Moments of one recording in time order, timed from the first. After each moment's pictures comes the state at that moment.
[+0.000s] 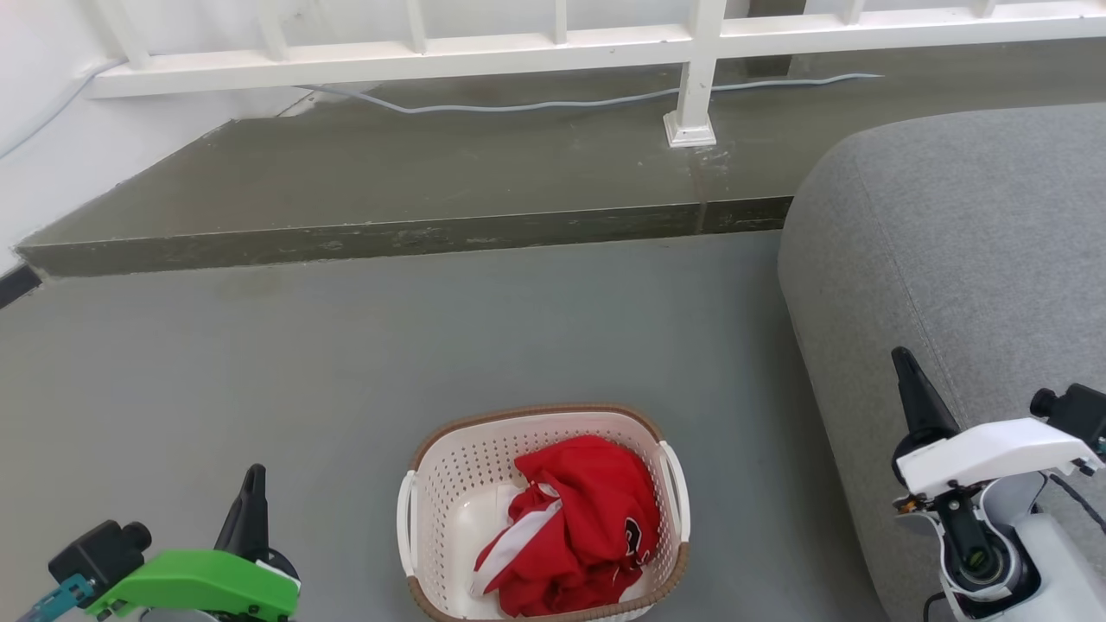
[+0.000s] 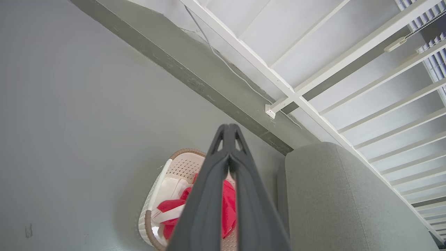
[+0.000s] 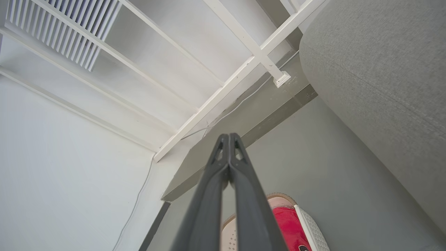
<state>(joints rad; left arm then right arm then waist) 0.07 0.12 -0.13 0.14 -0.97 0.02 -0.08 -0.05 -0.19 0.18 0.21 1.01 -0.02 -0.09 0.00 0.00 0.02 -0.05</state>
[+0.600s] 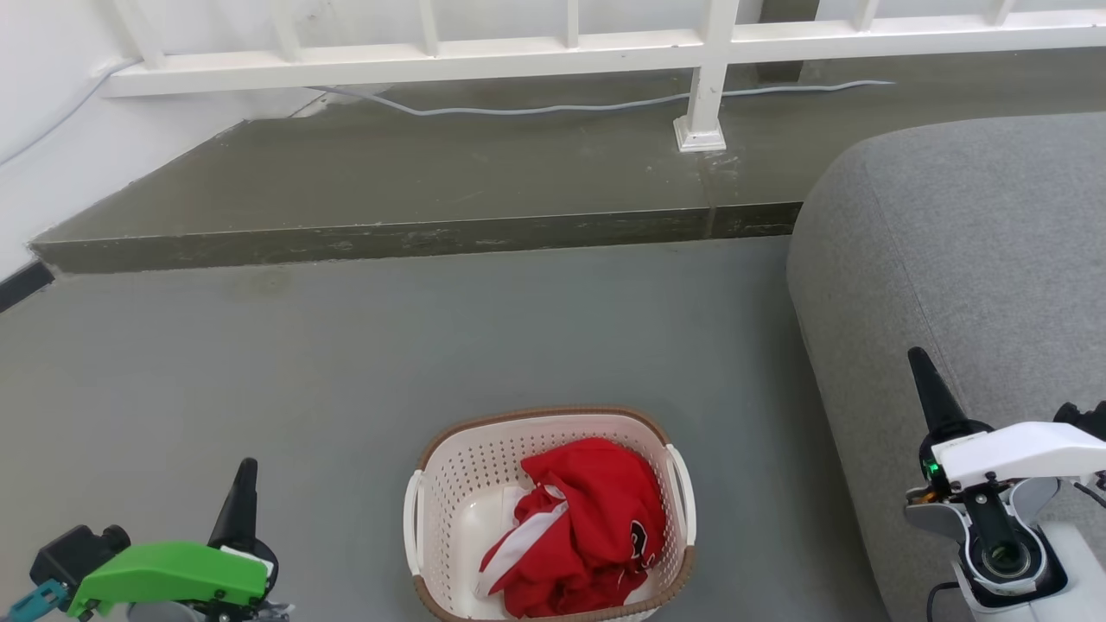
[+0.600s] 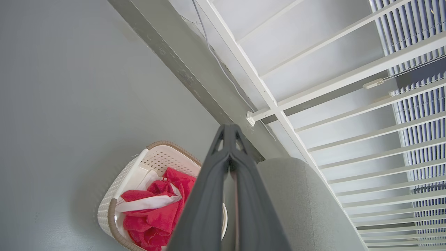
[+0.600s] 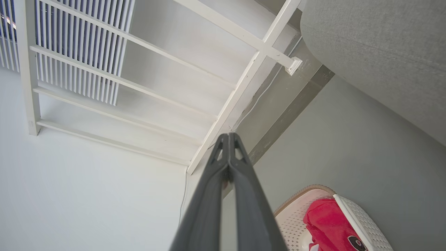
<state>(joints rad) 0.03 0.11 -0.09 0.18 -1.20 -0.02 -0.04 -0.05 -0.16 0.09 0.23 1.22 0.03 -0.03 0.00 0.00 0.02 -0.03</state>
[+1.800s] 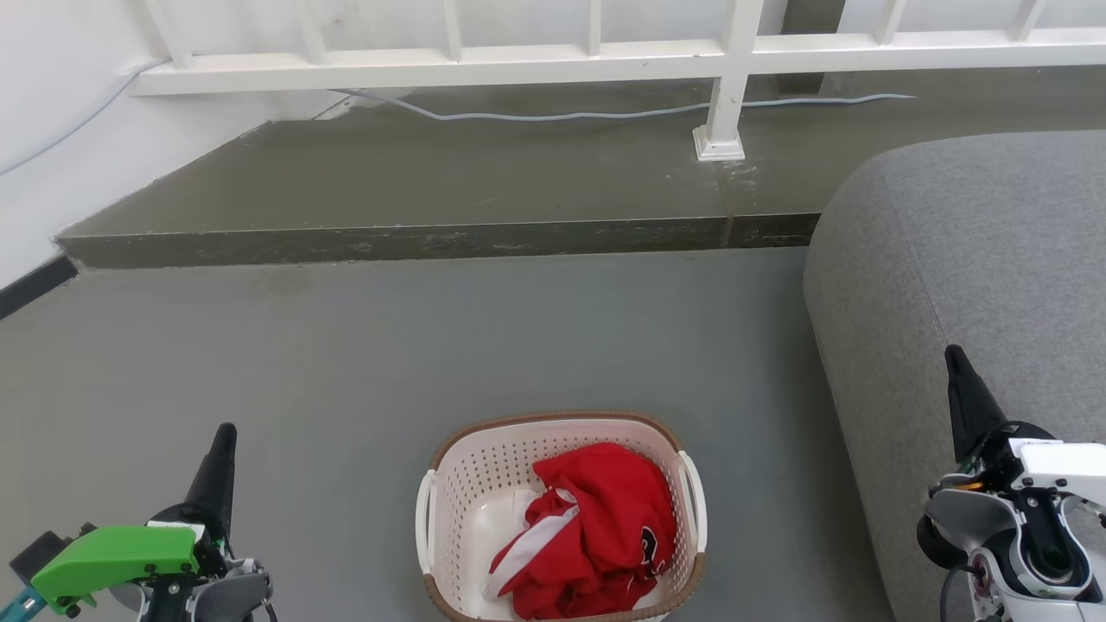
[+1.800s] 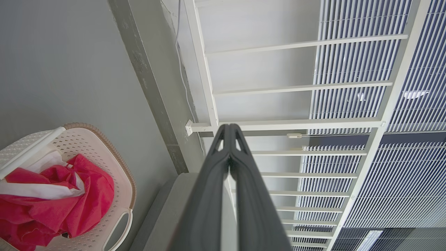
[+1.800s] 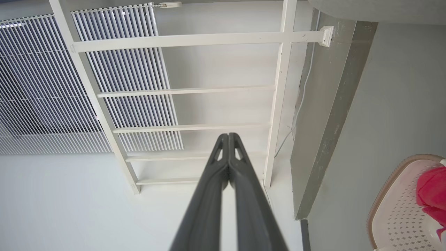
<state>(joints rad) -0.04 0.08 0.01 0.26 -1.65 -0.12 0.05 -0.05 -0.07 -0.08 0.27 1.64 0.11 0.07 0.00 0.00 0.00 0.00</state>
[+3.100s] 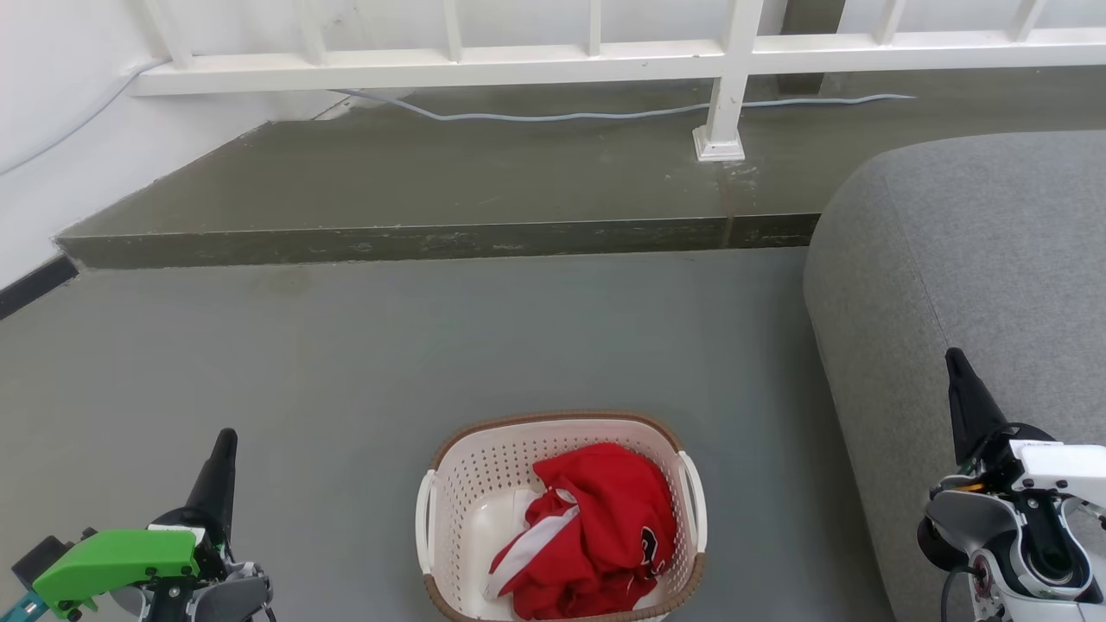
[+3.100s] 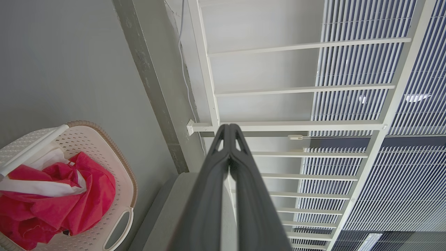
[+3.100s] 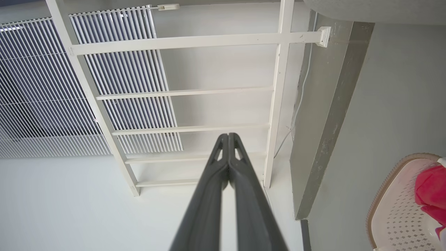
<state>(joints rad) -0.04 0.08 0.01 0.28 -1.66 -0.12 0.06 -0.05 -0.07 -0.09 0.28 1.64 0.11 0.07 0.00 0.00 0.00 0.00</state>
